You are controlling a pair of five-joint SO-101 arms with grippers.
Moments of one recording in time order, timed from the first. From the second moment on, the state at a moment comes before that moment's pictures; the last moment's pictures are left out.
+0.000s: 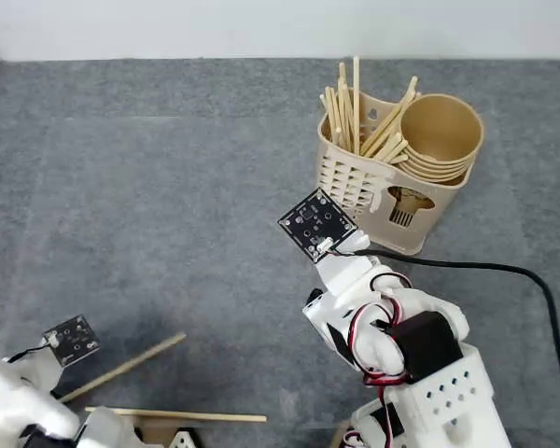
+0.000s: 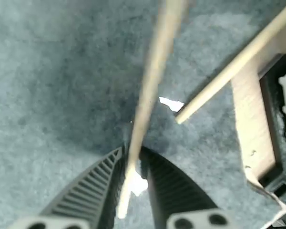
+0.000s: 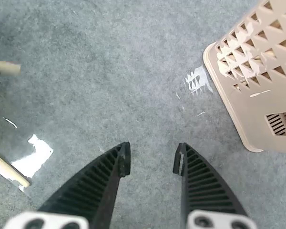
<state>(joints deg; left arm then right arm) -67.5 -13.8 63.0 61.1 -109.8 -29.9 -57.7 38.0 85.5 12.7</state>
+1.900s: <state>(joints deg) -53.9 -12.5 33.7 82.2 -68.6 -75.1 -57.7 70.4 66.5 14.0</state>
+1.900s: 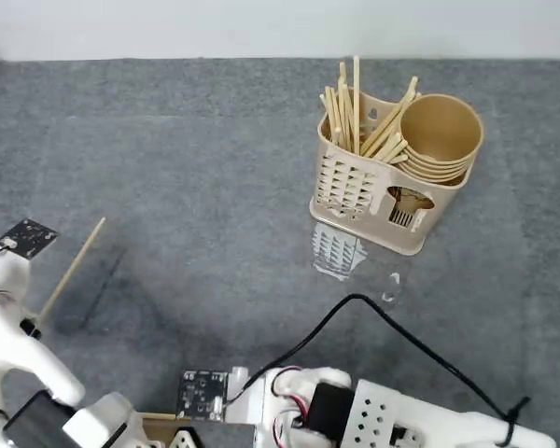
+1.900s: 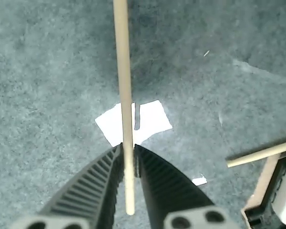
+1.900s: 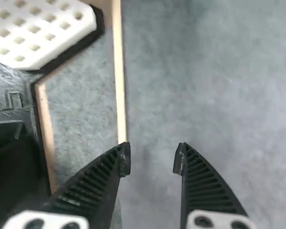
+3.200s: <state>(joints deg) -51.4 -12.5 33.7 82.2 -68.3 -76.3 -24.2 61.9 56.6 11.5</state>
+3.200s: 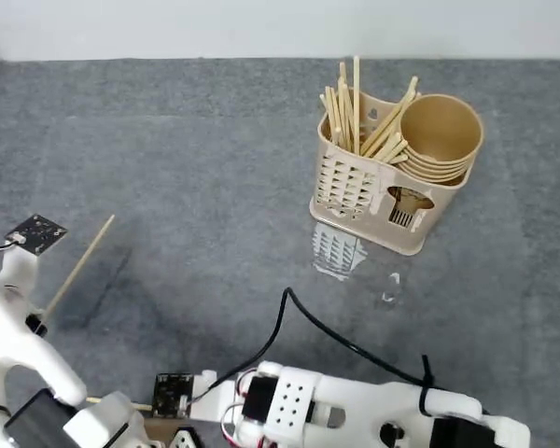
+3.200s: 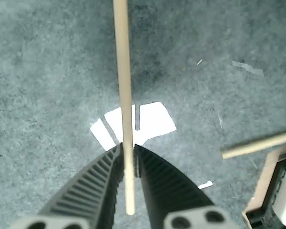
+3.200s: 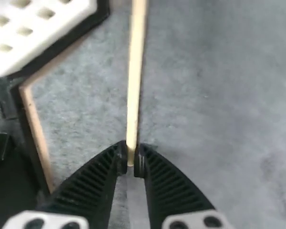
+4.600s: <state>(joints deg) -48.5 -12.5 26.9 90.6 -68.2 -14.6 -49.1 45.7 26.4 7.4</state>
